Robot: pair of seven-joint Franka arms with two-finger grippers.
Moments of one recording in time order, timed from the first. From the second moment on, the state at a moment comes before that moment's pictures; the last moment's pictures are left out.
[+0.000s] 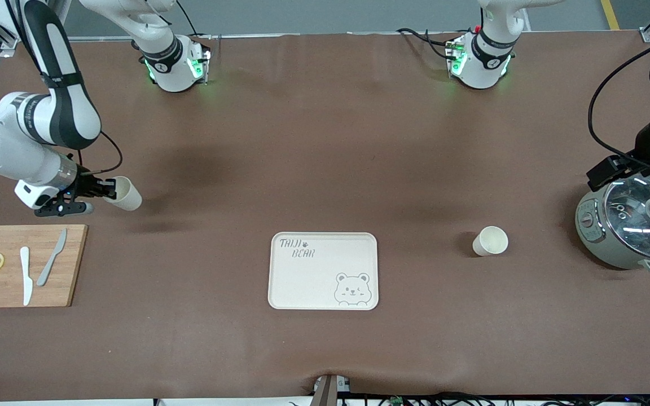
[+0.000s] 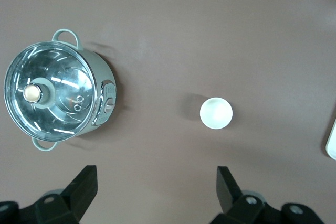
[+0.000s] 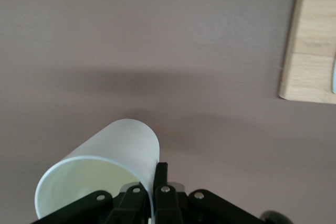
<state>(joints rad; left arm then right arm) 0.09 0.08 -0.17 -1.51 0.14 1.65 -0.31 -0.06 0.13 -0.12 -2.29 0.08 2.32 -0.35</state>
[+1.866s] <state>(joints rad) 0.06 -0.01 -0.13 -1.57 0.04 1.56 -0.13 -0.11 0.24 -0.10 -1.94 0.08 2.00 -0.36</state>
